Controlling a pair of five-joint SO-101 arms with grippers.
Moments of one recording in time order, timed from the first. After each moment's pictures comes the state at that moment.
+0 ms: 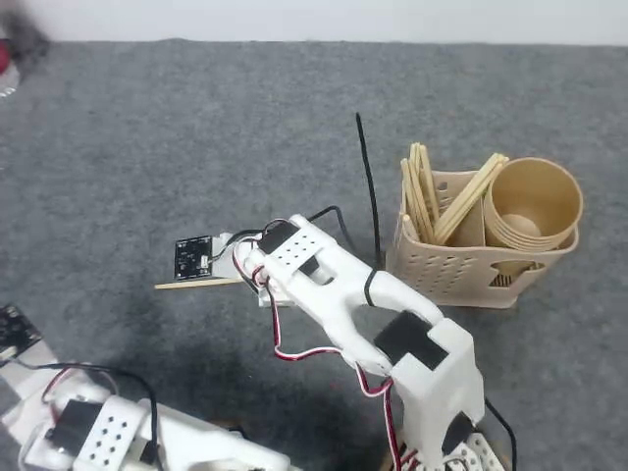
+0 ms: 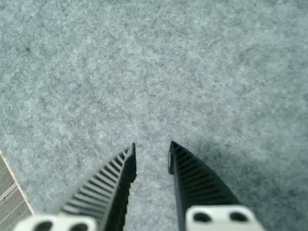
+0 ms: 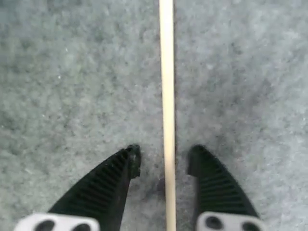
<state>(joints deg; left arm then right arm) -76.0 -78.8 90.2 56.6 -19.9 -48.5 22.8 8.7 54.8 48.6</state>
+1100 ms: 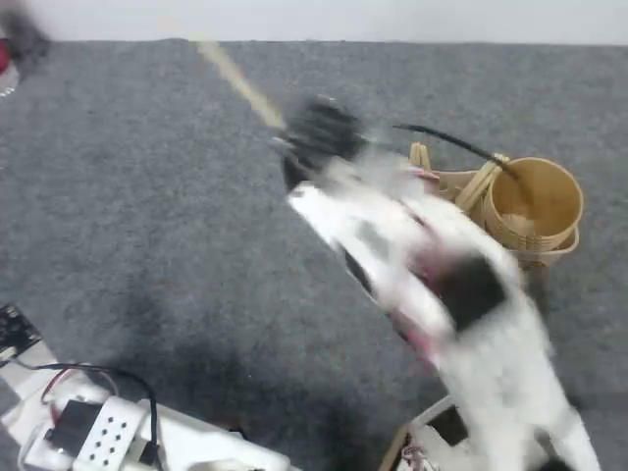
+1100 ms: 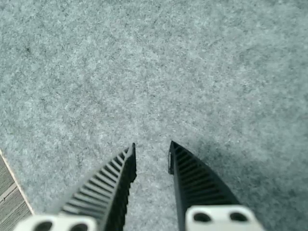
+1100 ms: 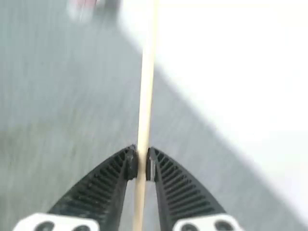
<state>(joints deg) -76.0 -78.8 90.2 56.6 -19.9 -36.5 -40.6 8.2 56.7 18.9</state>
